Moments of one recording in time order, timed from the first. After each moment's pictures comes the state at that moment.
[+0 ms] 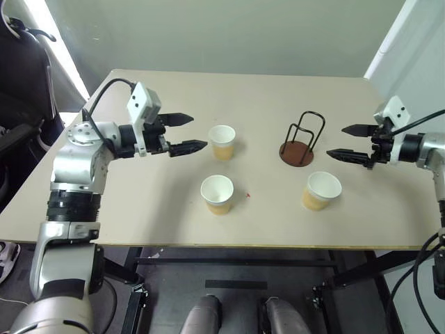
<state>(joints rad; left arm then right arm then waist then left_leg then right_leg) -0.86 0.70 0.04 0.31 -0.37 0.42 -1.17 -0.81 -0.87 -0.04 0.43 0.23 0.40 1.19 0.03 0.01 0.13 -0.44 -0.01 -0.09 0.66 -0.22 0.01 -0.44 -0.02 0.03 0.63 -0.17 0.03</state>
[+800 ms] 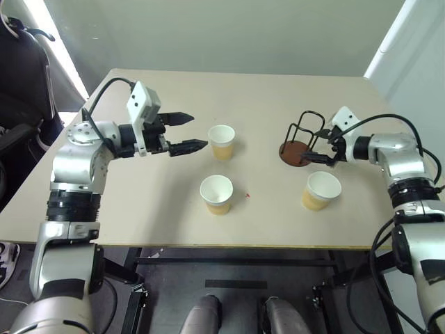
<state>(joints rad) -0.86 0.70 0.04 0.31 -0.38 0.42 -1.17 -1.04 -0.65 0.09 0.88 0.01 0.10 1.06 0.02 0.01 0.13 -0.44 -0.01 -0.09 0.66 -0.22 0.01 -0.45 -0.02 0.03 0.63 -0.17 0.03</state>
